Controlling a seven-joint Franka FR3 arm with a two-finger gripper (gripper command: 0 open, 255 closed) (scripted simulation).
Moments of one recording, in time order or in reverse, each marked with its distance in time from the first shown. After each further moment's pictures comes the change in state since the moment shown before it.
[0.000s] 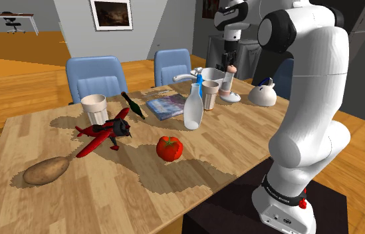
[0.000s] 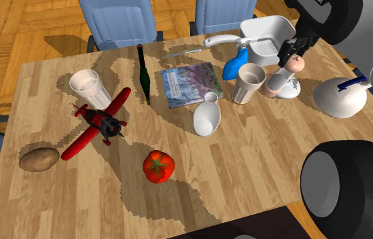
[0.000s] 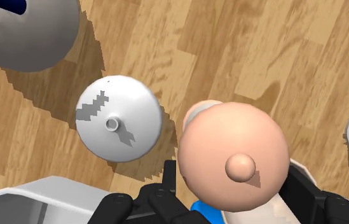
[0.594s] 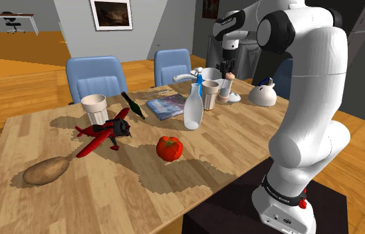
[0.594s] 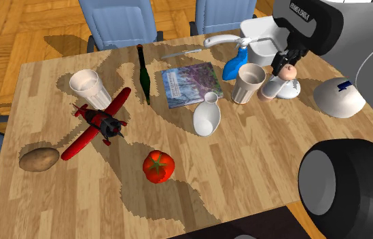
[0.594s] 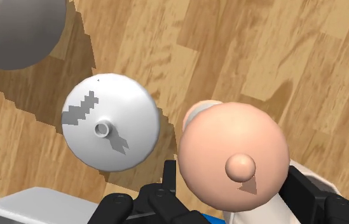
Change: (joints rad) arm 0.004 0.009 0.003 -0.102 0.003 0.111 0.004
